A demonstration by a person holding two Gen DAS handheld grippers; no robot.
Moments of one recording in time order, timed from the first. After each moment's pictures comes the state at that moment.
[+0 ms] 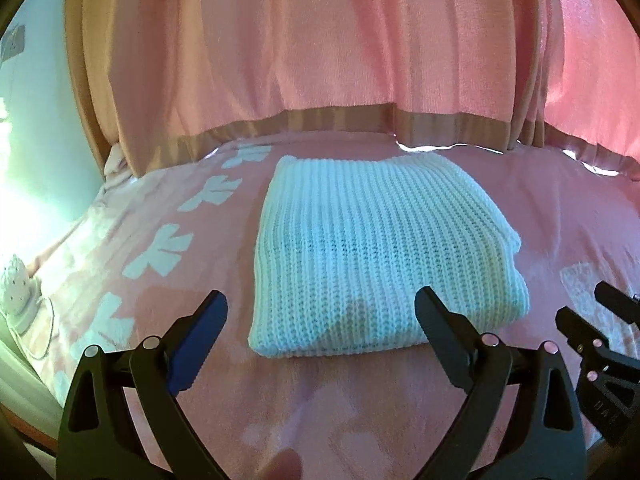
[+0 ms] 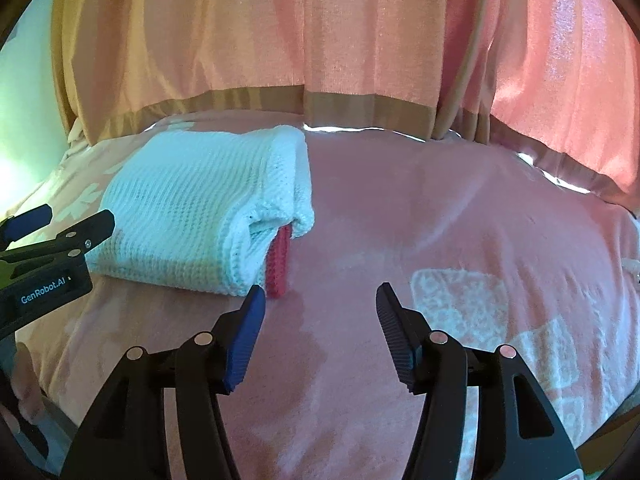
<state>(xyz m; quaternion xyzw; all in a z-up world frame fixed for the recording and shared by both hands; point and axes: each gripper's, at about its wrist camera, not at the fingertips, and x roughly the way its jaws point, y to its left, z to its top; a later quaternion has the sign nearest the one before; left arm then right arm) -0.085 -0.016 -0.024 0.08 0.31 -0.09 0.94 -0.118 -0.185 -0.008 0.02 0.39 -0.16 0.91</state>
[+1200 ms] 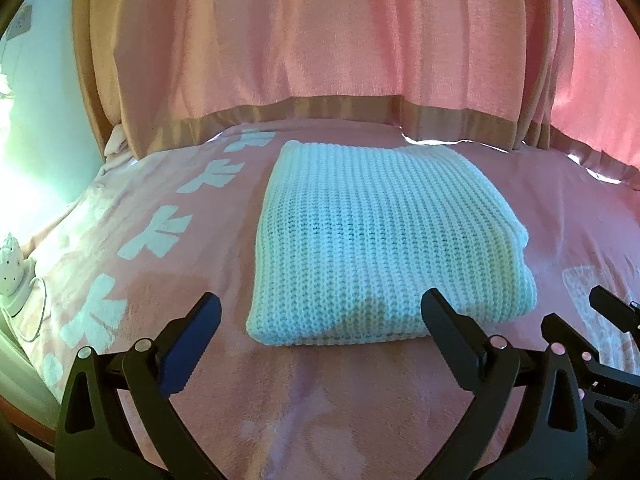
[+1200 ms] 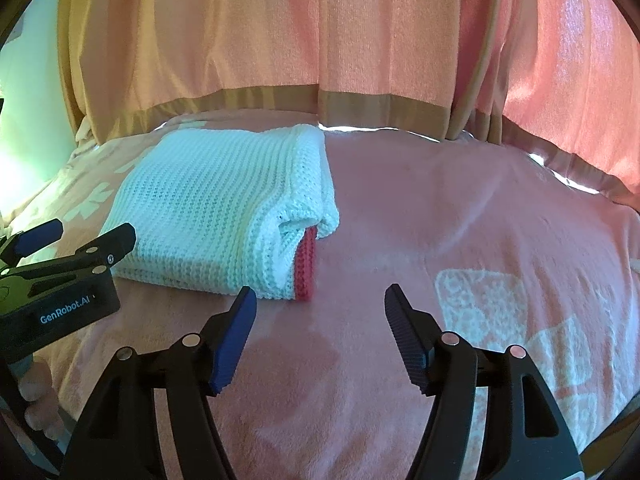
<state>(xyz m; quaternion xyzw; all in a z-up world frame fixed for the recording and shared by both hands) -0.083 -0.013 -0.034 0.06 0.32 -0.09 0.94 -0.110 -0.174 -0.010 0.02 0.38 -0.14 0.91</state>
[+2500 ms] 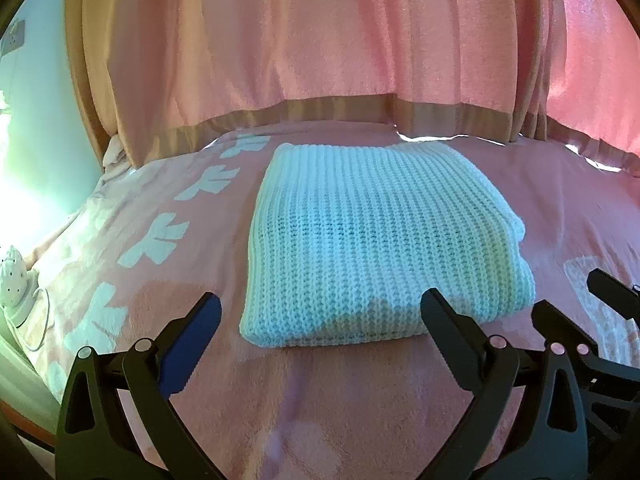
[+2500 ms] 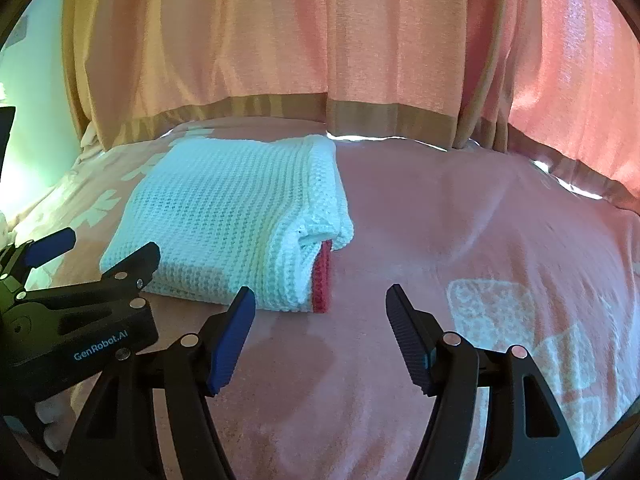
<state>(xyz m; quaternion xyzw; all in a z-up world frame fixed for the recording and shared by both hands) -0.088 -0.025 -0.037 0.08 0.32 -0.08 0.94 -0.104 -0.167 -0.006 0.02 0.37 -0.13 0.92</state>
